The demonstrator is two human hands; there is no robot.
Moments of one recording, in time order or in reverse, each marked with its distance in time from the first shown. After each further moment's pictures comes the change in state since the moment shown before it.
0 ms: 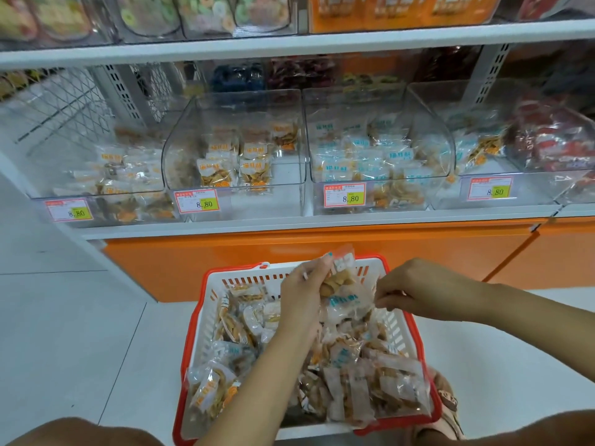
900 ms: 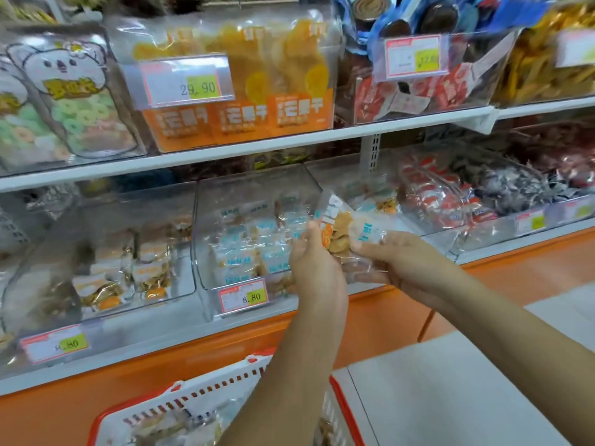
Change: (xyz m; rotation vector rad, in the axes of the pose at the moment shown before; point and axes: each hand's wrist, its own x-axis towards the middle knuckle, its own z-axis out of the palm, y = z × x) left_hand 0.050 0.075 0.229 -0.308 -0.064 0.043; right_hand -0.034 0.066 -0.122 1.406 0.655 0.478
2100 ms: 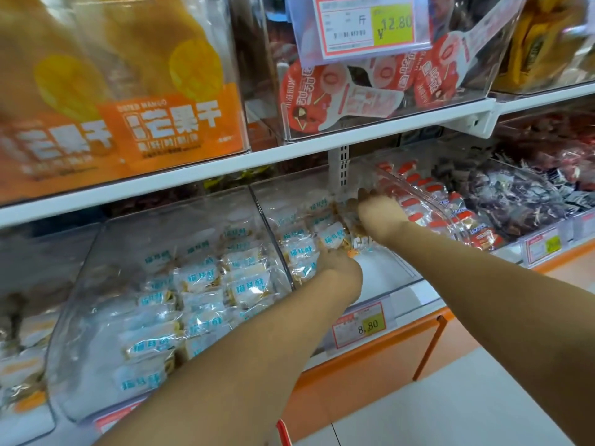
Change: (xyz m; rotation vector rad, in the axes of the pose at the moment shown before) left_hand 0.163 -0.102 0.105 2.869 -0.792 0.548; right_hand 0.234 -0.013 -0.151 -1.863 0.379 -0.238
